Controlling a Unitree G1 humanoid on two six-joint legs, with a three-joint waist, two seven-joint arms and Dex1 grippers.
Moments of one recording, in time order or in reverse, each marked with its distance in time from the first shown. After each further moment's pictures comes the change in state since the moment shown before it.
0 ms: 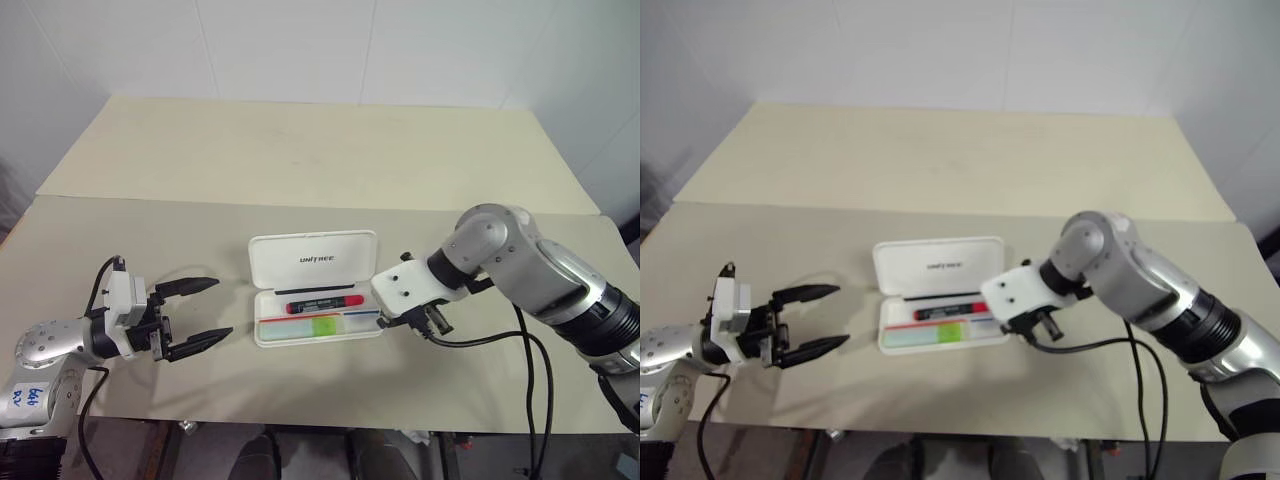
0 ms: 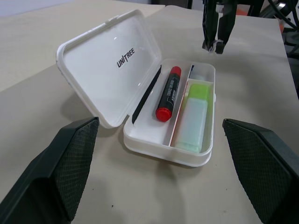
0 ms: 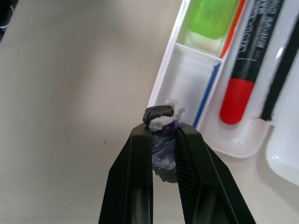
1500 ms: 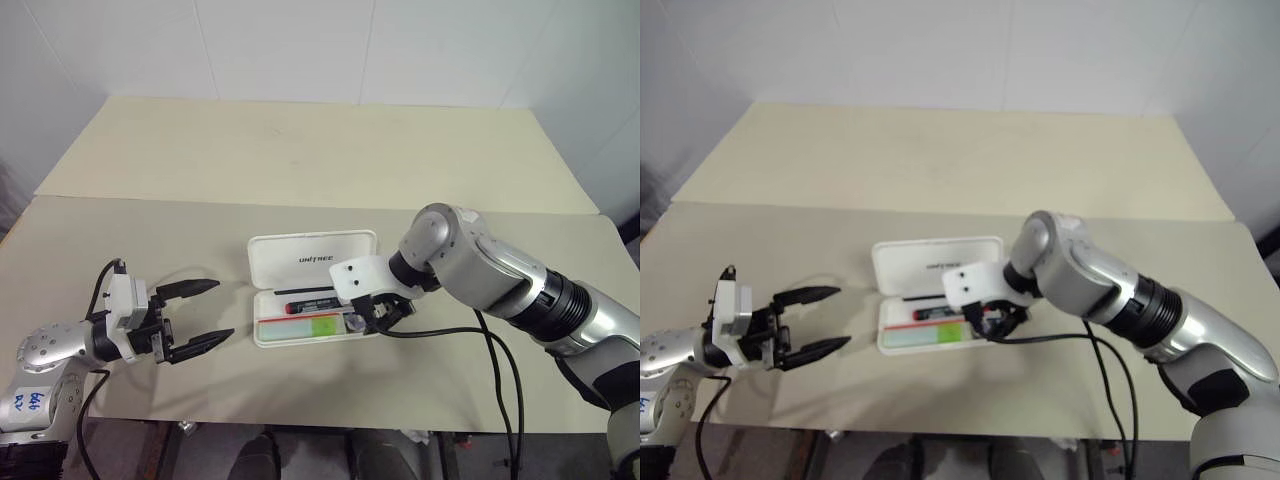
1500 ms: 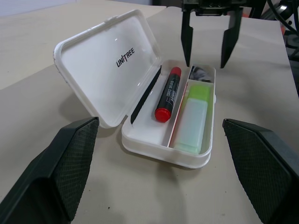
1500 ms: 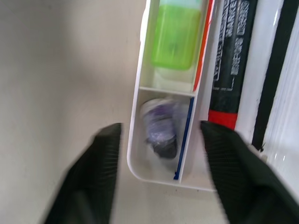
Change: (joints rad) left arm 0.015 -0.012 0.002 -0.014 0.000 -0.002 0.017; right arm -0.122 0.127 0.127 0.027 -0.028 0.274 -0.069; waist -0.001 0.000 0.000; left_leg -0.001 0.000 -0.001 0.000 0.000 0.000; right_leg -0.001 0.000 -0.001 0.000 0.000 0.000
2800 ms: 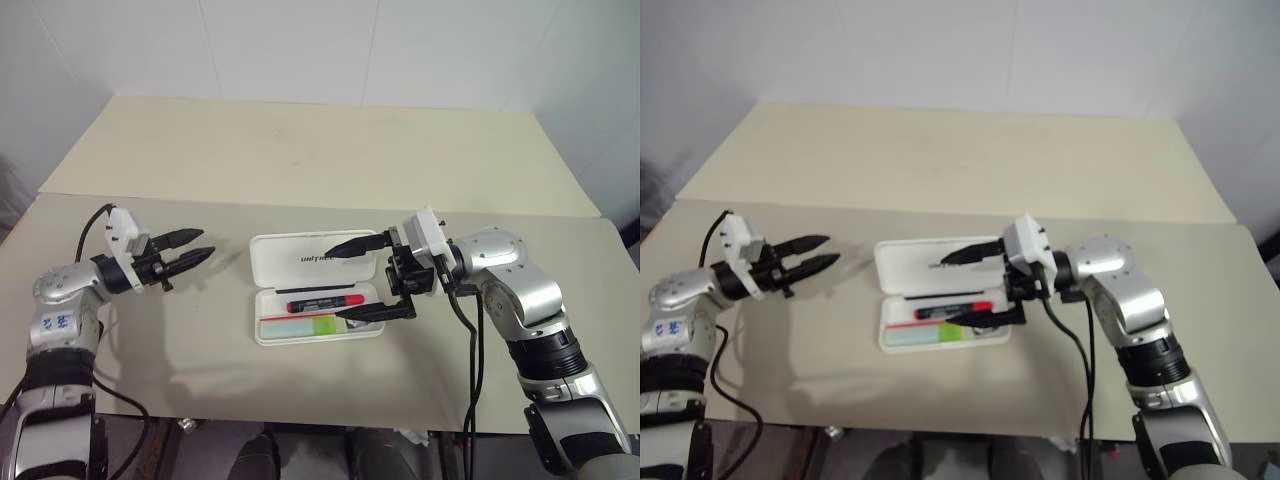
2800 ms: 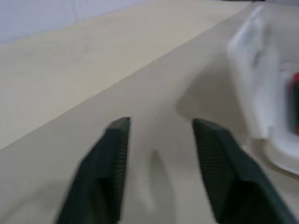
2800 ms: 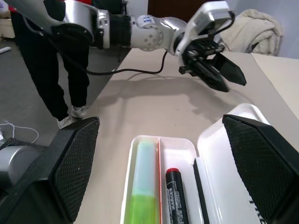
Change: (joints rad) left arm -0.560 -0.008 -0.083 0.696 0.213 -0.146 0.046; right arm 0.445 0.219 -0.671 0.159 0.550 -0.518 -0.110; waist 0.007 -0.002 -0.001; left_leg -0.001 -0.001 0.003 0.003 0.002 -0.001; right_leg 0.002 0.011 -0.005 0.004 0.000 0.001
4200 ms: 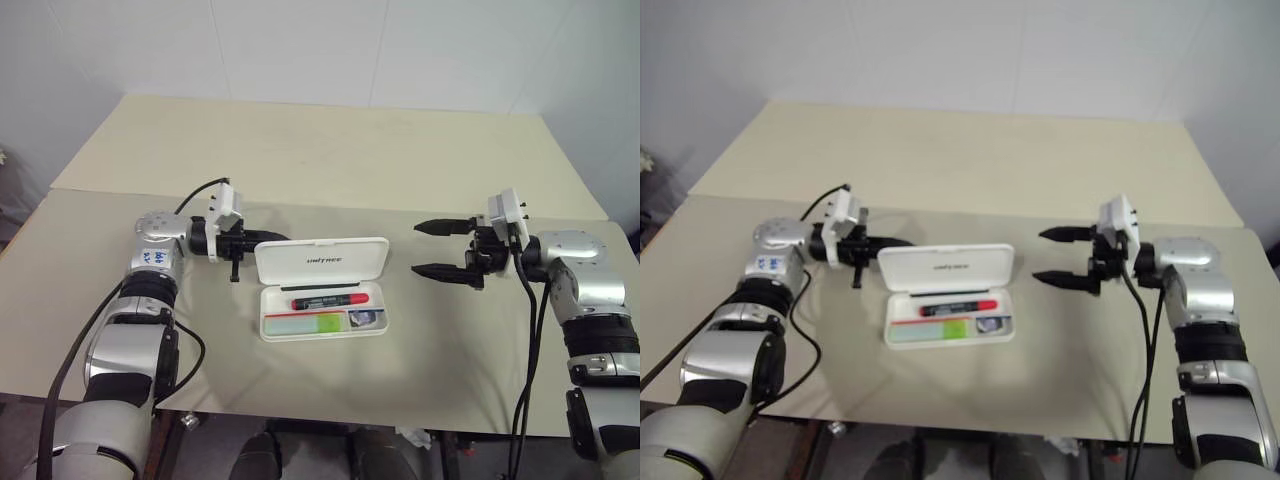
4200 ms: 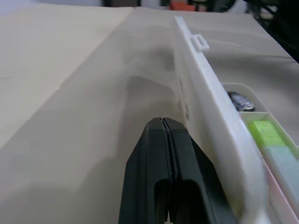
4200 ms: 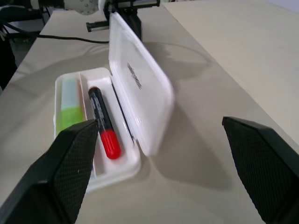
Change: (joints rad) left arm -0.408 -0.241 -0.214 0.367 0.162 -0.127 -0.375; right arm -0.059 -0.176 -0.195 0.608 -0.068 -0.214 0.155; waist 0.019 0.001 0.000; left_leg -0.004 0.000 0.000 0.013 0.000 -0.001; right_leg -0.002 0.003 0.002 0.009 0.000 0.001
